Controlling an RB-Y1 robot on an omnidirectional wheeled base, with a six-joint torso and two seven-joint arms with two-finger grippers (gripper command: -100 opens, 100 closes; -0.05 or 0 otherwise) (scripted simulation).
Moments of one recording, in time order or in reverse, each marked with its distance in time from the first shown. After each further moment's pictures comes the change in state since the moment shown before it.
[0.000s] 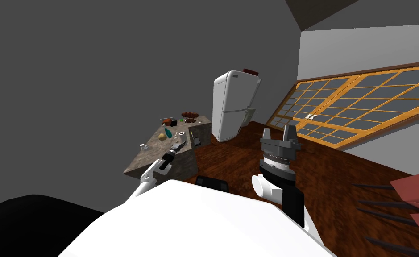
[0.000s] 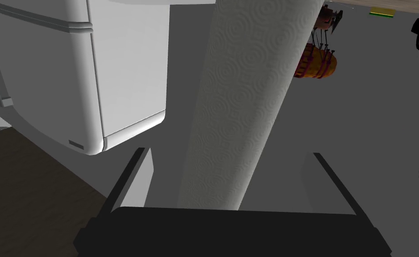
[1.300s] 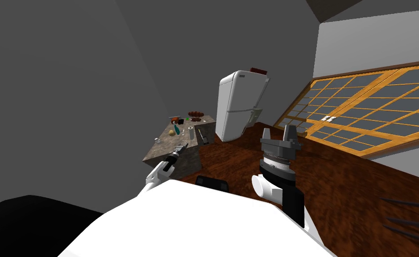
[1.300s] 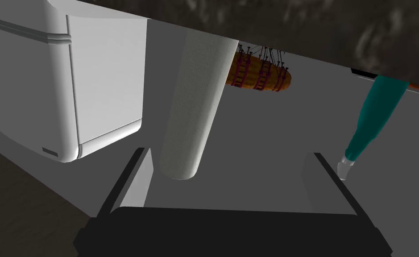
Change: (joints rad) left arm -0.025 -0.057 -0.026 0.098 -0.007 -0.026 -0.019; right arm 0.000 0.000 0.000 0.000 0.000 0.000 0.000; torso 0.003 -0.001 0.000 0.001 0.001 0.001
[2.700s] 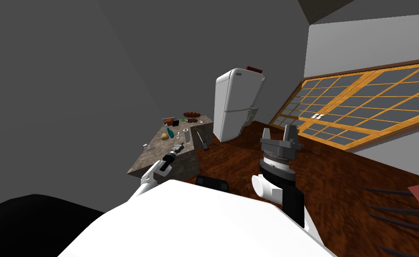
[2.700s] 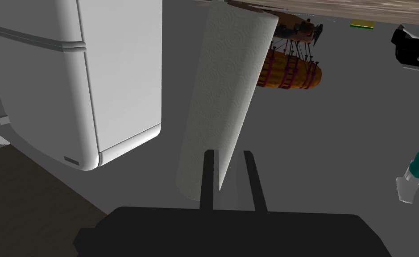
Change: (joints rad) left arm 0.033 0.053 0.009 -0.074 -0.009 0.024 0.001; right arm 0.000 0.000 0.000 0.000 0.000 0.000 0.000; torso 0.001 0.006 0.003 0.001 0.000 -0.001
